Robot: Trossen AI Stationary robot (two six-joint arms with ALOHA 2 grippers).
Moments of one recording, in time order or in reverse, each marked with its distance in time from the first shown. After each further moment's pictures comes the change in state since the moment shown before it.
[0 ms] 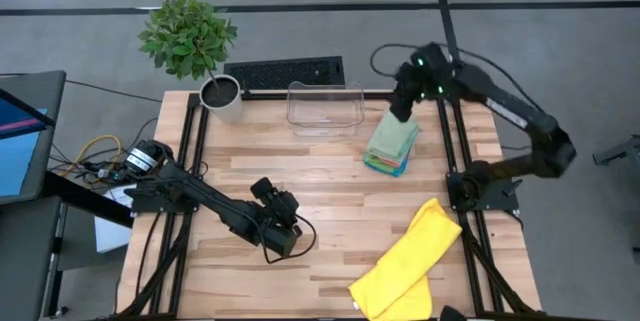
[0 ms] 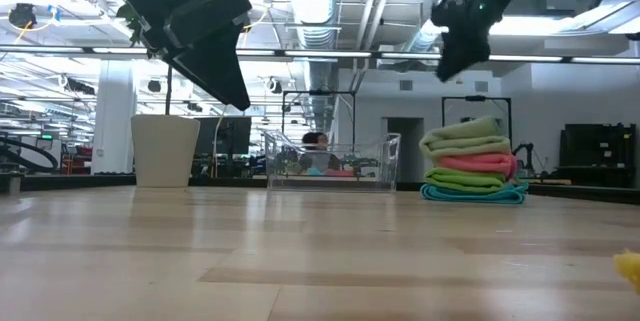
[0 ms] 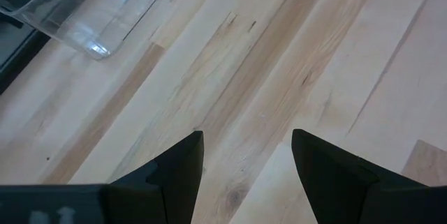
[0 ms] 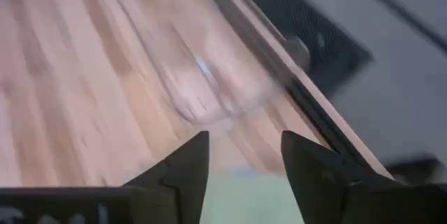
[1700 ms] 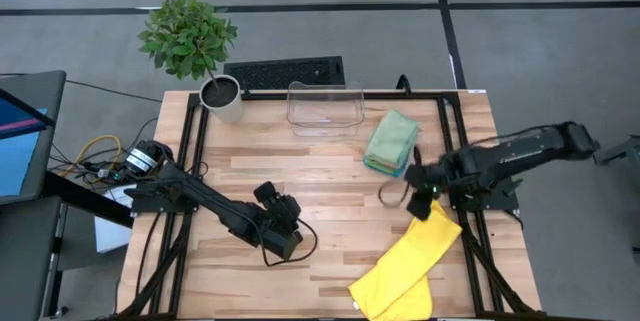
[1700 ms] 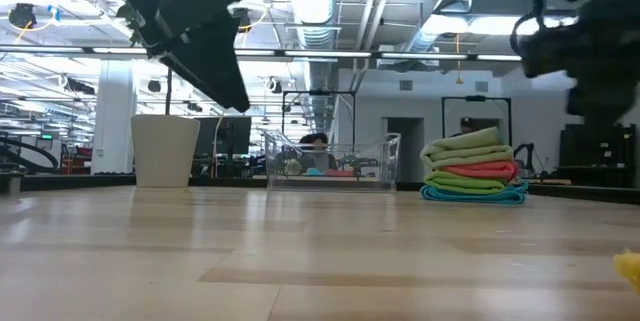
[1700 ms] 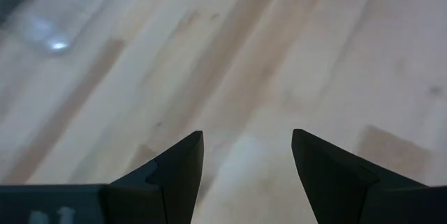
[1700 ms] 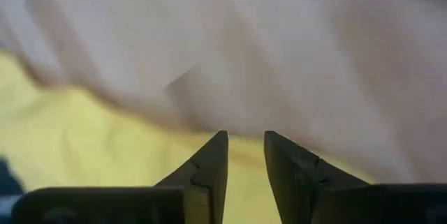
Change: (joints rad) left arm -0.010 0.000 0.000 0.071 0.080 0.042; right arm 0.959 -0.301 -0.603 -0.041 0.057 0.976
